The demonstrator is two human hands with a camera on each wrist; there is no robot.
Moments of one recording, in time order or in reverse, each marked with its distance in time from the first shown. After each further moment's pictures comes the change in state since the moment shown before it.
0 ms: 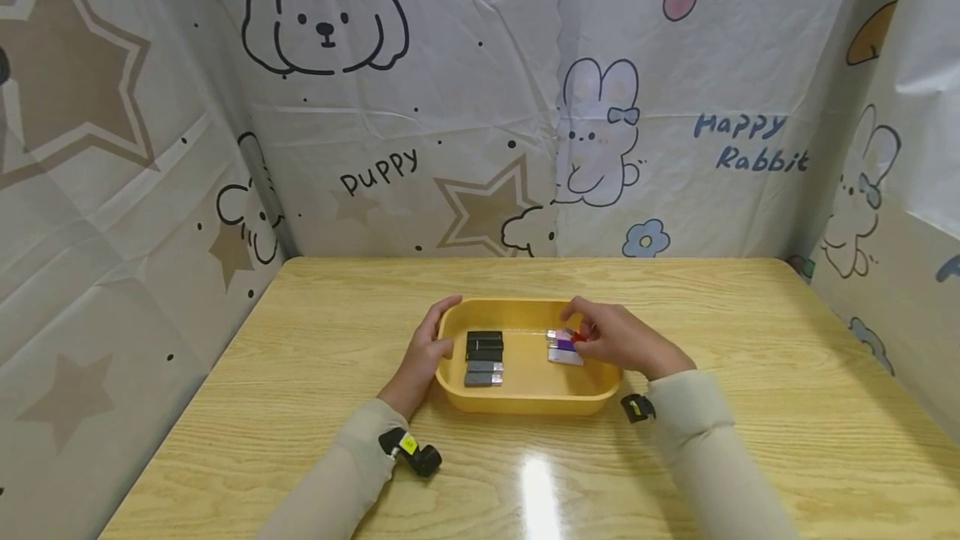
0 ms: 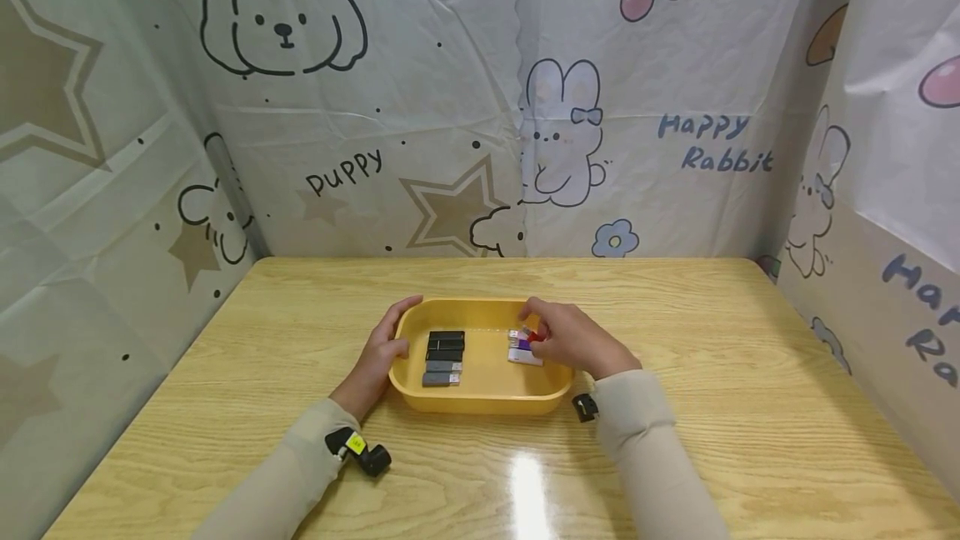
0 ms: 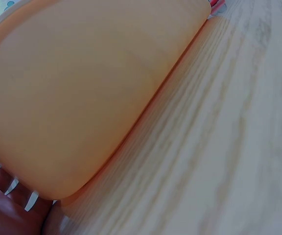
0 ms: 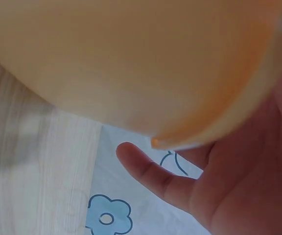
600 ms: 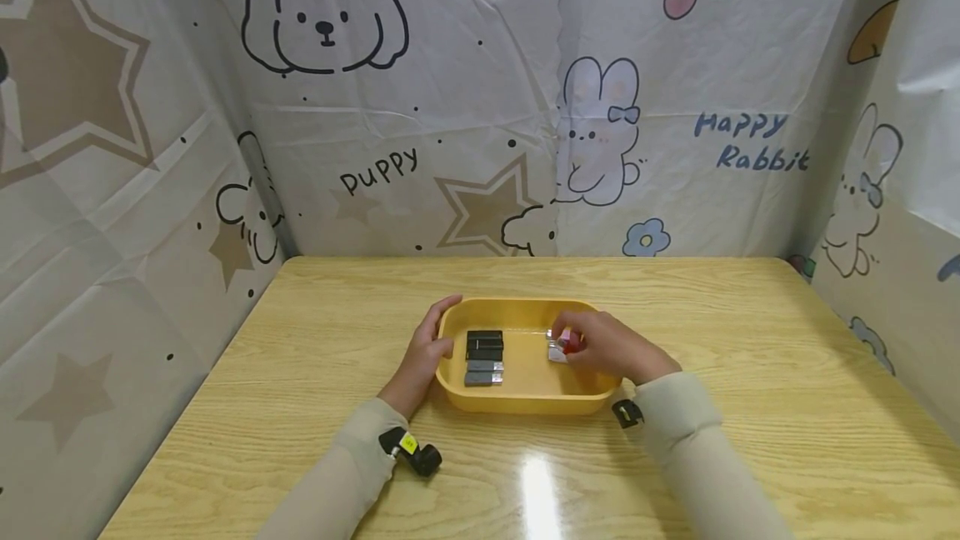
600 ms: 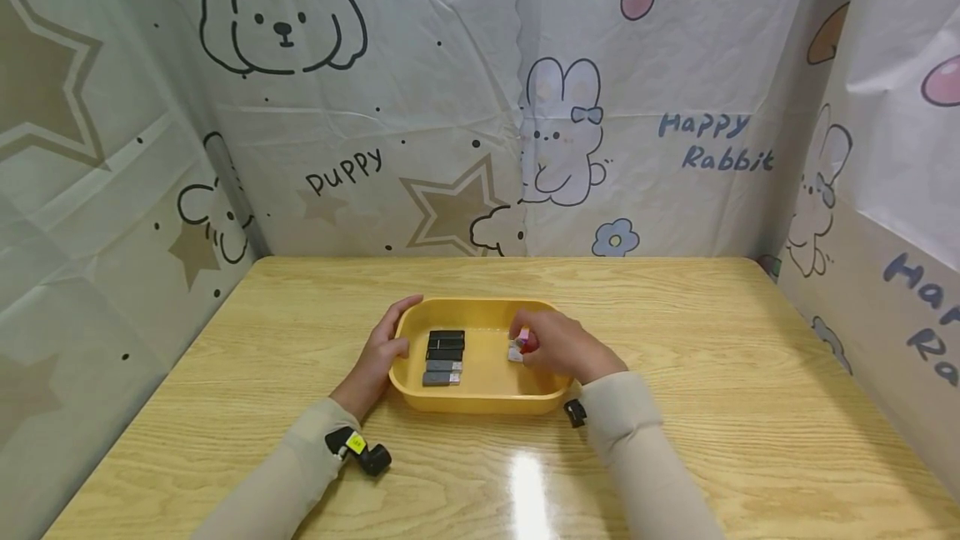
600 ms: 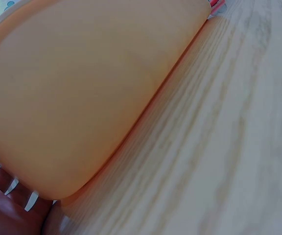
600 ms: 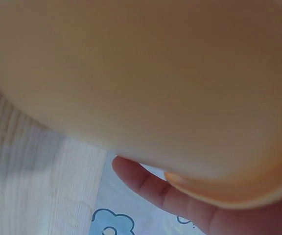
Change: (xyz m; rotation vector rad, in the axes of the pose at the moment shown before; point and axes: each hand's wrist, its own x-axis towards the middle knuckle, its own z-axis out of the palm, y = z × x) left_hand -0.001 0.000 0.000 -0.005 0.008 -0.003; right_hand 0.006 -0.006 0.015 -0.027 -0.055 0.025
